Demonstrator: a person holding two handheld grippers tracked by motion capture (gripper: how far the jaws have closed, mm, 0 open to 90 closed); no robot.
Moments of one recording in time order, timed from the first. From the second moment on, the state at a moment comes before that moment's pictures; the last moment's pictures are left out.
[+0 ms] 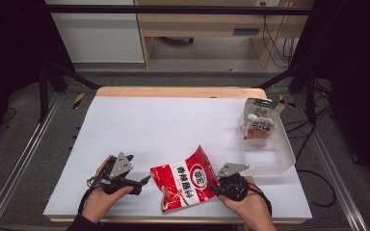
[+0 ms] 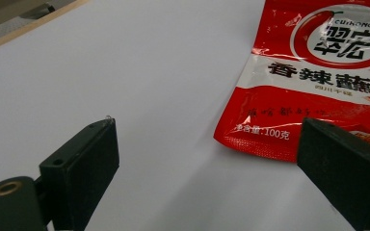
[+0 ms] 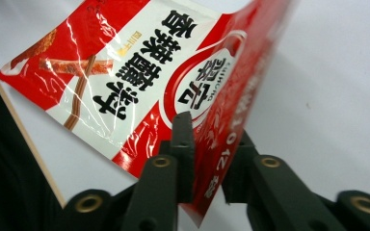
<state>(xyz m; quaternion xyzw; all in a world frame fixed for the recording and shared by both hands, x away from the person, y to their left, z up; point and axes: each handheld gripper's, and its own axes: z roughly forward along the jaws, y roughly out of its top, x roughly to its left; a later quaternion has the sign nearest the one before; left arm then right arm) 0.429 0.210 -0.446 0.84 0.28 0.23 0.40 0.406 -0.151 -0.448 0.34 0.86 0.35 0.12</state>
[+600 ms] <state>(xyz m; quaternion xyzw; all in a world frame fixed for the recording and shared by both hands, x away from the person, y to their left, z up) 0.430 0.214 -0.444 0.84 0.28 0.23 0.40 0.470 -0.106 -0.401 0.27 0.89 0.33 0.15</state>
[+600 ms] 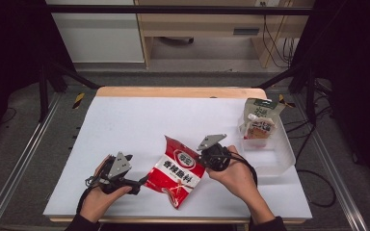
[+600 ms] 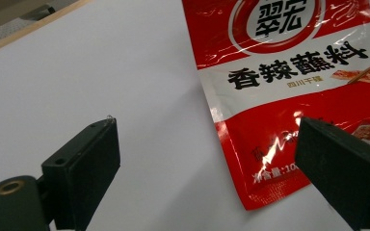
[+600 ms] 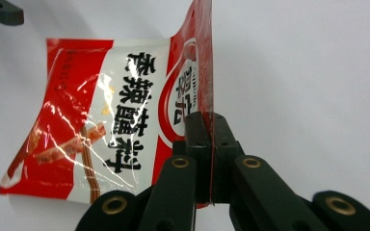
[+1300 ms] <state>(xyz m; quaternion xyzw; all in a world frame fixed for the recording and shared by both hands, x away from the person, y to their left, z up) 0.478 0.220 -0.419 0.84 0.26 0.23 0.41 0.494 -0.066 -0.376 0.21 0.90 0.36 0.16</state>
